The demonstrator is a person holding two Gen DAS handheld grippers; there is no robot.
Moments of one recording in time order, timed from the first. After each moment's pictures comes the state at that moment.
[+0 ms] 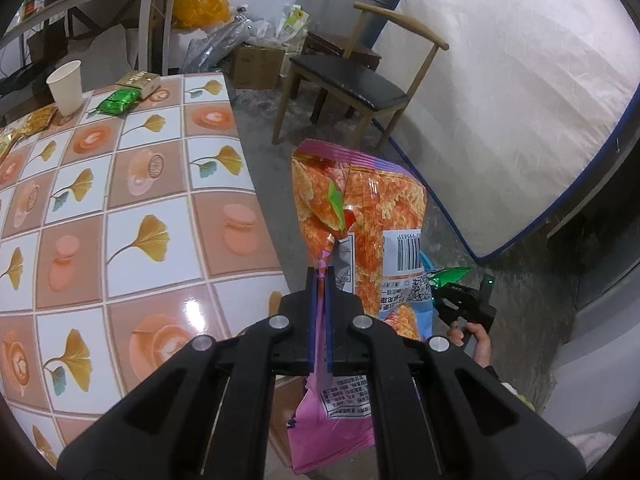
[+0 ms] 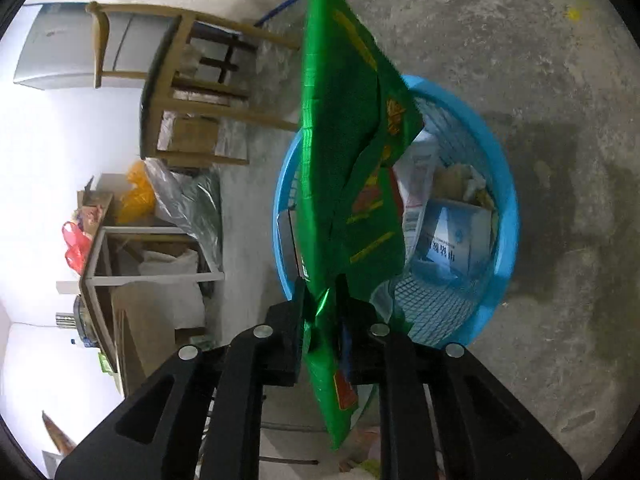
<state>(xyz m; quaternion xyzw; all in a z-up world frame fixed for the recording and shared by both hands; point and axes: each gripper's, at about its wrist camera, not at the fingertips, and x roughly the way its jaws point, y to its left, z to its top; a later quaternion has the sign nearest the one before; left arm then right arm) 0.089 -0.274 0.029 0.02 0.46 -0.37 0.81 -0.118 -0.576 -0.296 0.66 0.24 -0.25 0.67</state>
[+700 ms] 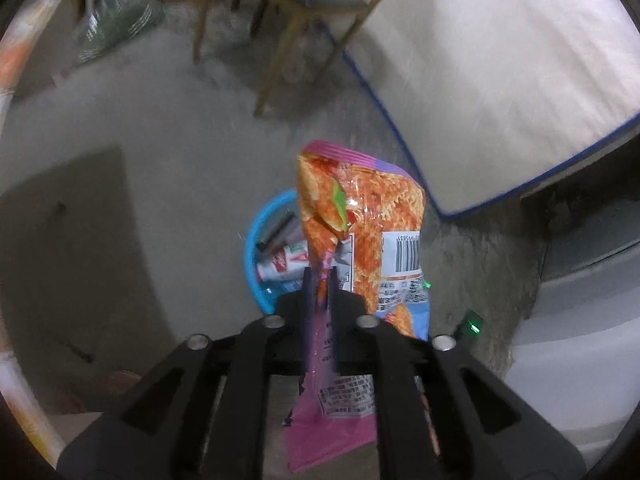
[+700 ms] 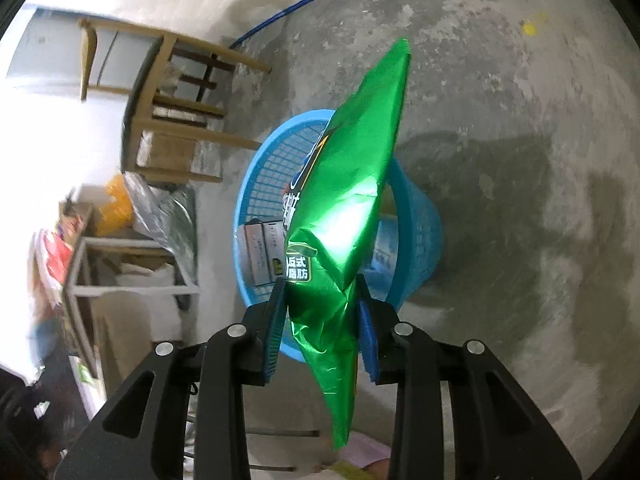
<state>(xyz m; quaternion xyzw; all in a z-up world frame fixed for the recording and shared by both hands) 0.103 -0.530 -0.097 0.03 0.60 -0.41 0.68 -0.173 -0.570 -0.294 0.65 0.24 -0.30 0.66</state>
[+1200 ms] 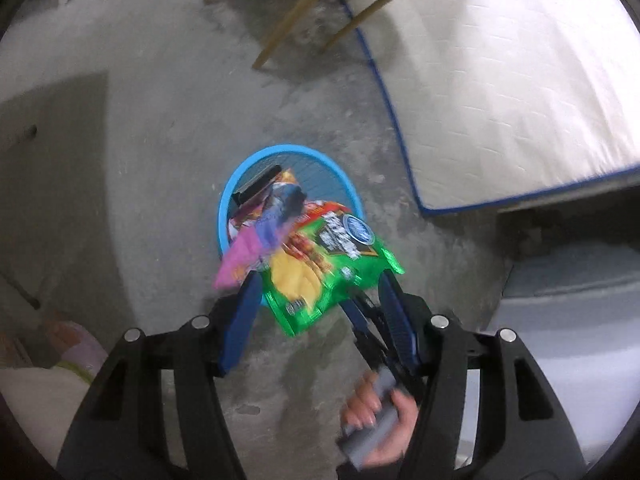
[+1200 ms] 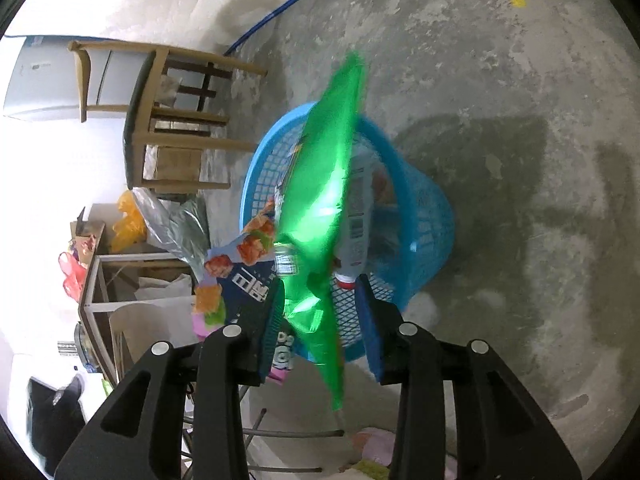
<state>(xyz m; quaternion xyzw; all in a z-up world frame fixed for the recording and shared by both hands) 0.080 -0.501 -0.121 -0.05 0.64 -0.41 0.65 -0.166 -0.567 -0.306 0.67 0.23 -0.28 0.64</state>
